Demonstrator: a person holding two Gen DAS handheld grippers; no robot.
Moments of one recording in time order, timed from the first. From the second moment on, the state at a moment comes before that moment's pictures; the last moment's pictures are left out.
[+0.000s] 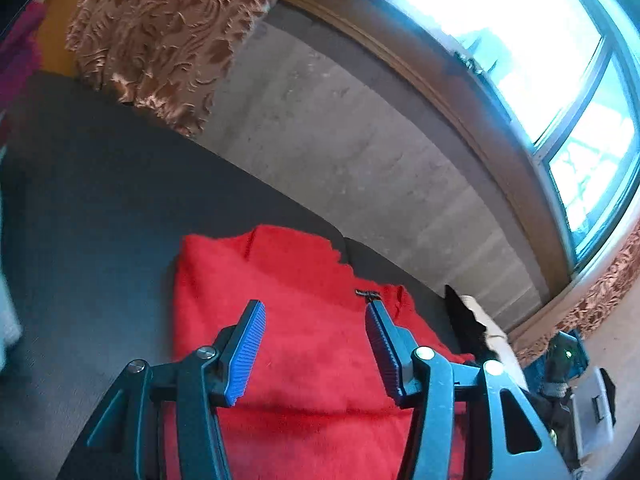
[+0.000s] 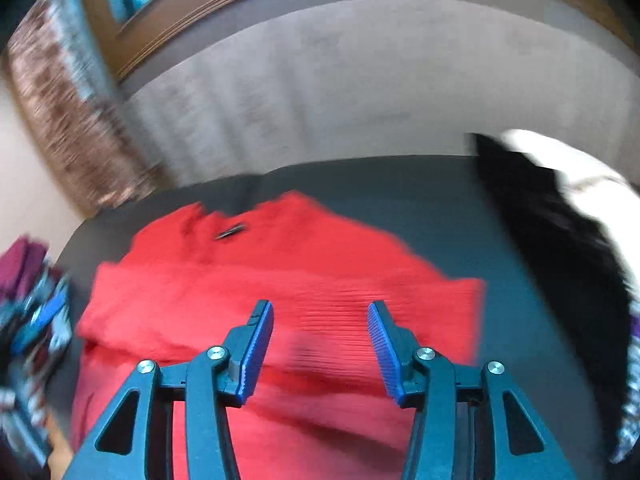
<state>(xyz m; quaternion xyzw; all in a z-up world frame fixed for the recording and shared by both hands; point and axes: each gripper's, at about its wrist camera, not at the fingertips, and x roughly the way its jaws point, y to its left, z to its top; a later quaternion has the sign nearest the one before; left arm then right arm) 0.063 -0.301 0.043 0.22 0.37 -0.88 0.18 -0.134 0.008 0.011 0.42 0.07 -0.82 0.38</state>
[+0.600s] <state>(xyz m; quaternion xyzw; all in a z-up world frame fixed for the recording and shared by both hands) 0.052 -0.302 -0.018 0.26 0.36 -0.88 0.18 -0.141 0.012 -0.038 0.39 0.13 -0.84 0.35</state>
